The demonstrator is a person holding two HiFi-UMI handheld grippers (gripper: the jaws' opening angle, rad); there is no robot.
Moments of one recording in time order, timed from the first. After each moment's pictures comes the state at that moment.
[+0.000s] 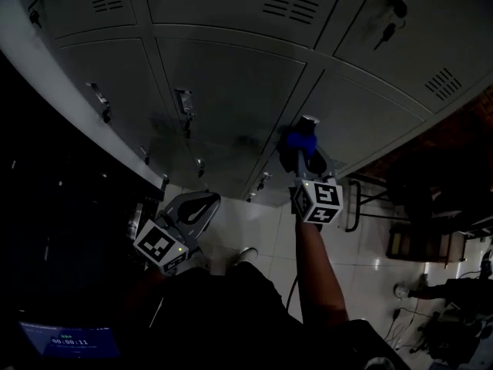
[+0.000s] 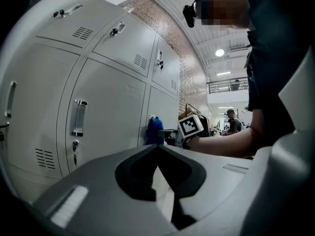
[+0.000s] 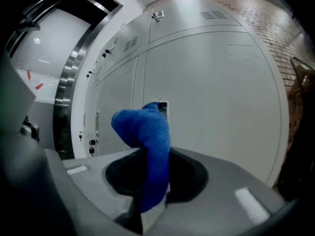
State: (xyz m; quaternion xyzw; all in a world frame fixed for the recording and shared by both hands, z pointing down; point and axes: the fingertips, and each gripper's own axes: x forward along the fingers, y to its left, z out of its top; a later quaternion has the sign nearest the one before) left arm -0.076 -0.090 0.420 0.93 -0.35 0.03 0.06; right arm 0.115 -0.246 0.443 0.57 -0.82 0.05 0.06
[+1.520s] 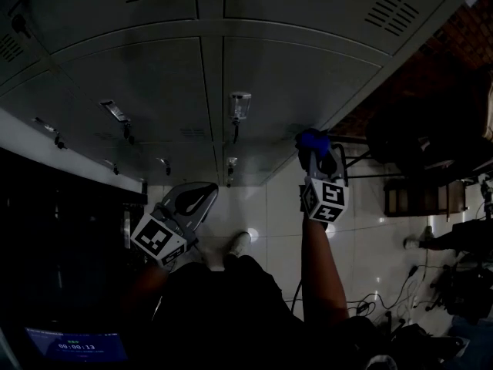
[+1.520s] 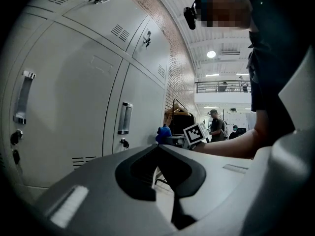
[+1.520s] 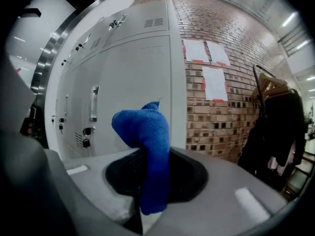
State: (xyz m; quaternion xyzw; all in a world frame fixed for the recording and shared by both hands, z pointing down) left arm 0.045 -0.113 0.440 0.96 -0.27 0.04 0.07; right arm 0.307 -0.205 0.495 0.69 -0.72 0.07 0.09
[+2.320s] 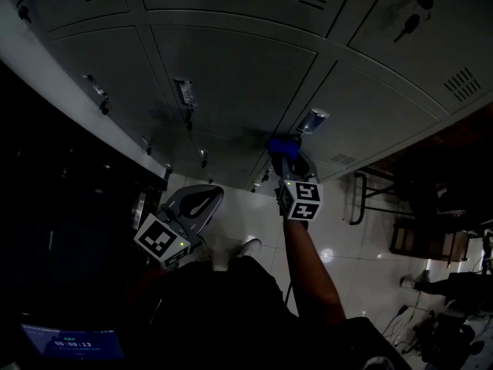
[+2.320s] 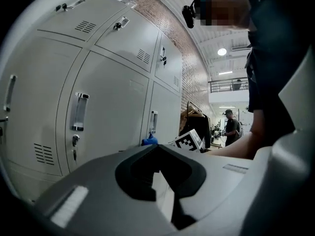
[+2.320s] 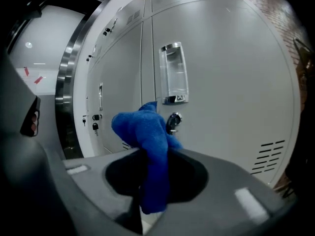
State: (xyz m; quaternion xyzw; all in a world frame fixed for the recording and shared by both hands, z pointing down) left arm -0.075 -0.101 0.438 0.93 -0.35 0.04 0.07; right arm 0.080 -0.246 0.538 0.55 -0.82 0.11 0.11
